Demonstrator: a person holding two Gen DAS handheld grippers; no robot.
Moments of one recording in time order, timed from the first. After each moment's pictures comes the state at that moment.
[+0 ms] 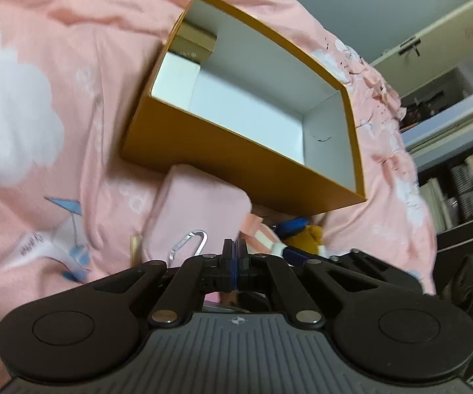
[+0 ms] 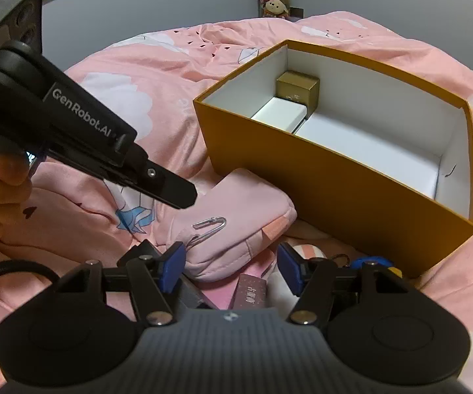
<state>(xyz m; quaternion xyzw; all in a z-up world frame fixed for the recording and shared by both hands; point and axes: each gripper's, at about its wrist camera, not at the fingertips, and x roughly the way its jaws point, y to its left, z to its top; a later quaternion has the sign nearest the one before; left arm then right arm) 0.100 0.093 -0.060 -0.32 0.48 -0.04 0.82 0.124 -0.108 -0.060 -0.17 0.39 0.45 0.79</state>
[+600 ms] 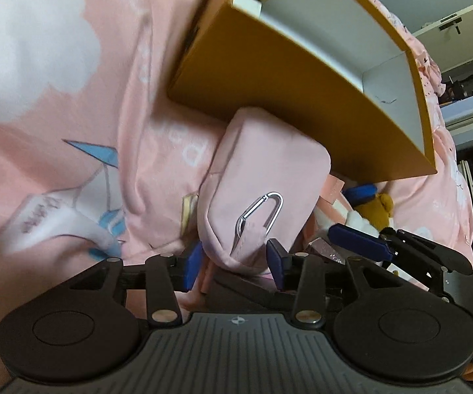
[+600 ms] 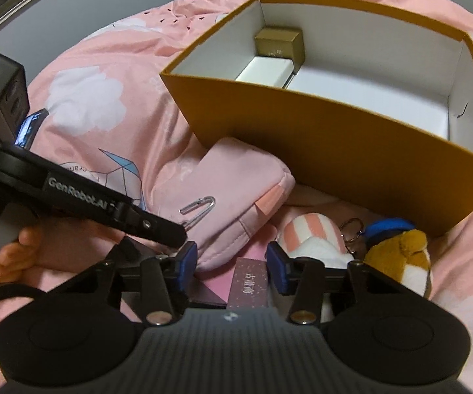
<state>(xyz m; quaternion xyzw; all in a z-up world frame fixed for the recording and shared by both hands) 0.106 0.109 -0.123 -0.32 0.56 -0.02 0.76 0.151 -0.101 -0.090 -0.12 0.47 0.43 0.77</state>
